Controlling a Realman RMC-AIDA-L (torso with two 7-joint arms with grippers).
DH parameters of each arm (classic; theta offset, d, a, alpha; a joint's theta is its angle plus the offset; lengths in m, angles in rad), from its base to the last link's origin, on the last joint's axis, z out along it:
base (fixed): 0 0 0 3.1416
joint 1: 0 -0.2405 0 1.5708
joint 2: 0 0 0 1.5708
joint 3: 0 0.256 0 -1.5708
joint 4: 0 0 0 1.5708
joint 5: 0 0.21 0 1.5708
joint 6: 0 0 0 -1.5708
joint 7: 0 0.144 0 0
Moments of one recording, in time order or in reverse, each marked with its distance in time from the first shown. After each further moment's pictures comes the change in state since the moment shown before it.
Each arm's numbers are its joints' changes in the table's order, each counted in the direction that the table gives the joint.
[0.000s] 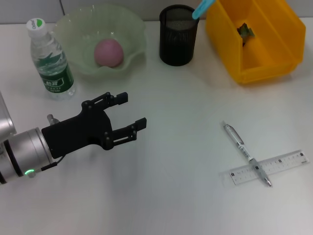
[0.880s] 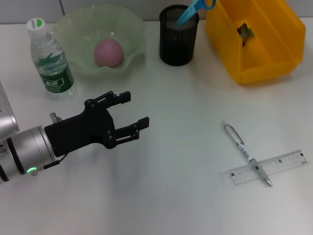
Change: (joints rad) left arm 0.012 -0.002 0.006 0.000 0.000 0.005 -0.008; right arm 0.023 0.089 -0.067 0.107 0.001 -0.268 -0.060
